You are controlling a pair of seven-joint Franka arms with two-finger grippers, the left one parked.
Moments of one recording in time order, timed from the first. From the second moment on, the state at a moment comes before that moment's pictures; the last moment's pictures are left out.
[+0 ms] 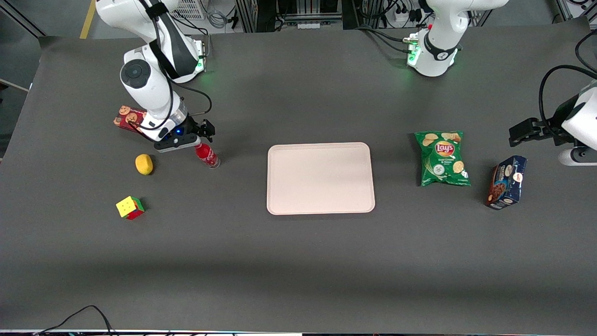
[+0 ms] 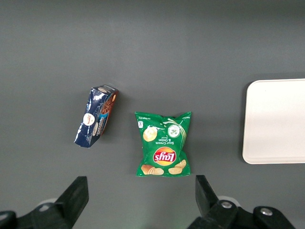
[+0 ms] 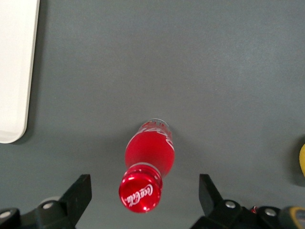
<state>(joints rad) 0.34 -0.11 0.03 -2.55 0.02 2.48 0.18</state>
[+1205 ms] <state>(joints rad) 0.34 -0.06 0.03 -2.56 0.02 2.51 0.16</state>
